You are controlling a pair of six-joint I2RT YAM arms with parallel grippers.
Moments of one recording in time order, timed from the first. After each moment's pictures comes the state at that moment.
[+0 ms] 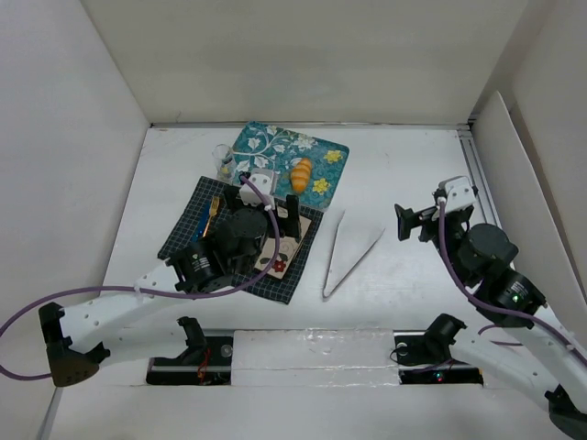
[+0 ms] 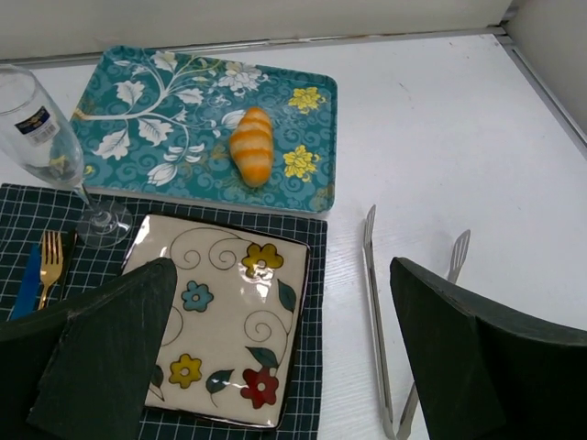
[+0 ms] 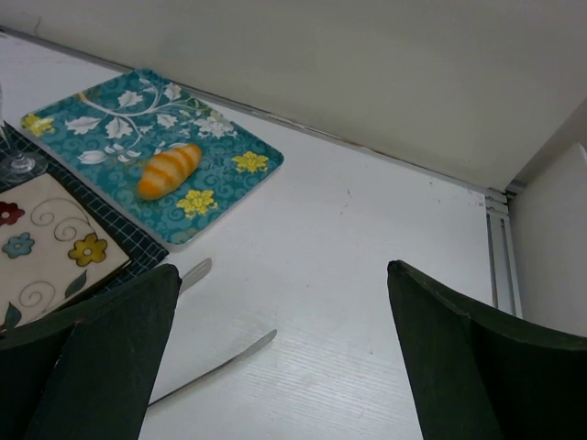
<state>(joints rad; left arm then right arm) -1.08 0.97 0.99 -0.28 -0.75 -0.32 0.76 0.58 0.90 -0.34 0.52 -0.16</state>
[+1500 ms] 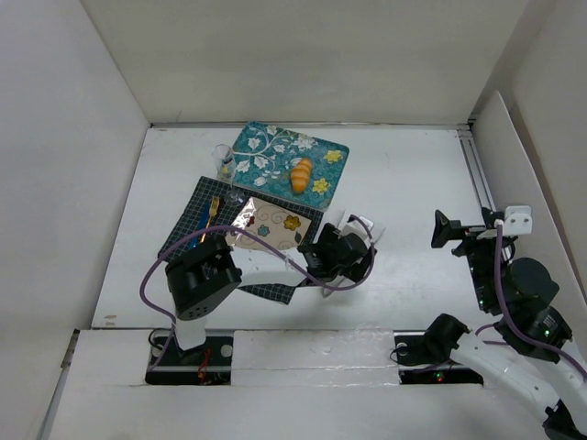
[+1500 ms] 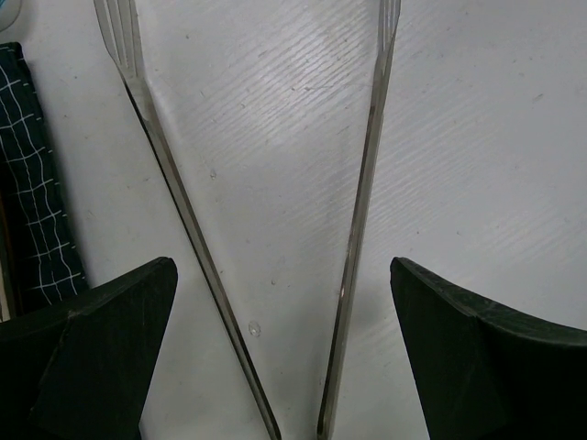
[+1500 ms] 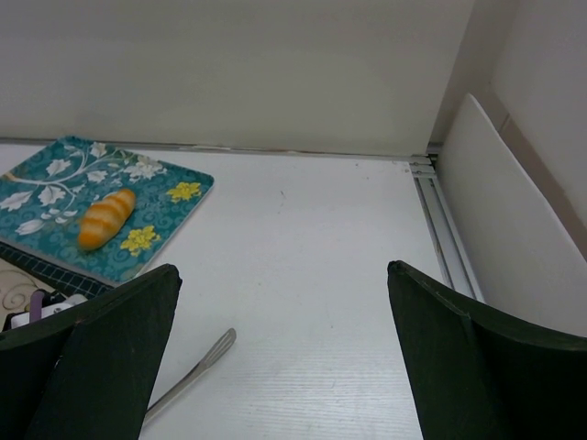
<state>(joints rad) -1.18 1.81 1.10 -0.06 -0.42 -0.40 0.76 0.33 0.84 -0.40 0.74 -0.10</state>
